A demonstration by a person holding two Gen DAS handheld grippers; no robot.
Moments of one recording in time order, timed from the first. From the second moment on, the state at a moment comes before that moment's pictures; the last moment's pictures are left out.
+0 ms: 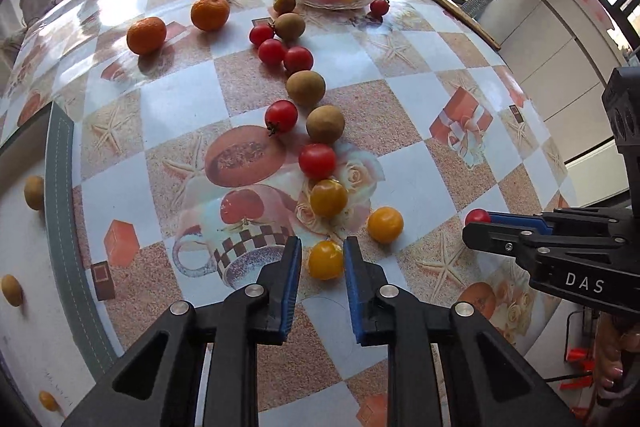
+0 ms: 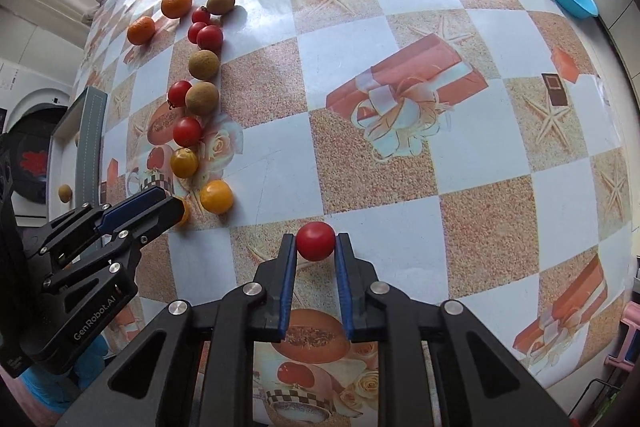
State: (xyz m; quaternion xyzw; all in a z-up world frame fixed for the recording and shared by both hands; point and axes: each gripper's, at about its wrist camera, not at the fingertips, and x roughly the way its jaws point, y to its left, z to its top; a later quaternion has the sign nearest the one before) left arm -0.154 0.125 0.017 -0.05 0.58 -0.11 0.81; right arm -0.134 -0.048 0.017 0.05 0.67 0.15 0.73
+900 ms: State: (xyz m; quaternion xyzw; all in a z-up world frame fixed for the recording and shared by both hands) left arm -0.153 0.088 0.000 0.08 0.55 -0.13 0.82; right arm -0.136 -0.055 0.024 0.06 0.67 0.13 0.73
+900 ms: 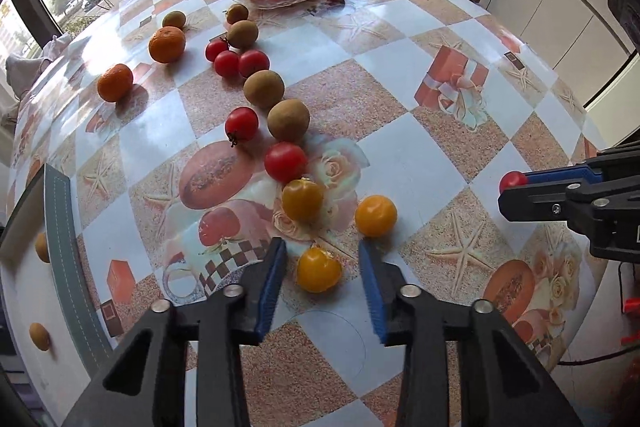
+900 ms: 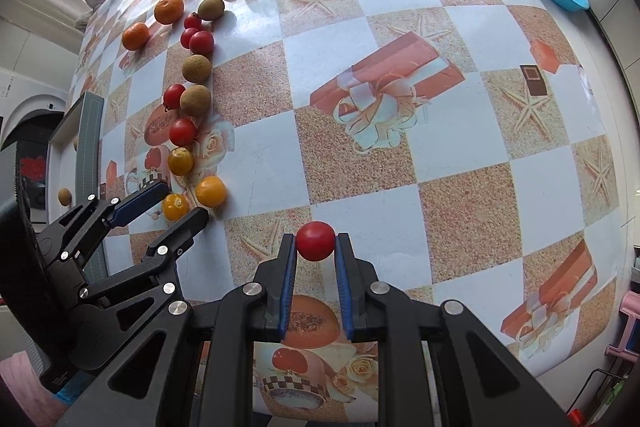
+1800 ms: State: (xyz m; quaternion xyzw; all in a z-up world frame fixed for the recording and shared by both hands) left arm -0.203 0.268 0.061 -0.12 0.53 0.05 0.84; right arm -0.126 0.091 0.058 0.00 0.64 0.27 0.72
